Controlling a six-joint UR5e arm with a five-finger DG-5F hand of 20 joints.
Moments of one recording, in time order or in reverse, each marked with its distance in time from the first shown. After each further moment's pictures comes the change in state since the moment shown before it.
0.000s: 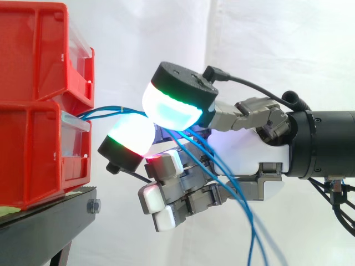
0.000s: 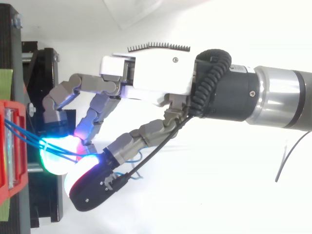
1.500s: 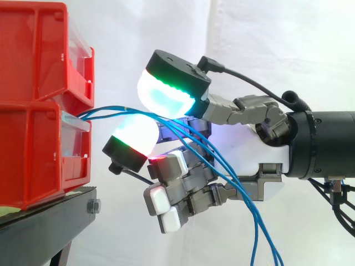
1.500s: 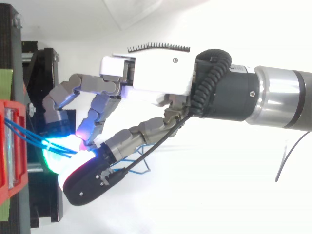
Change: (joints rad) arm 0.000 0.000 0.000 0.000 0.000 -0.017
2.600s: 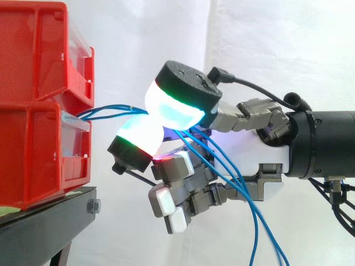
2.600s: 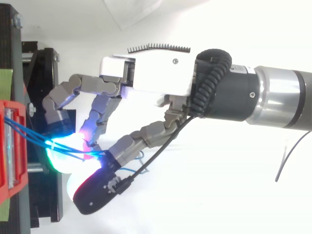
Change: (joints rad) arm 0.000 0.000 0.000 -0.001 0.000 -0.020
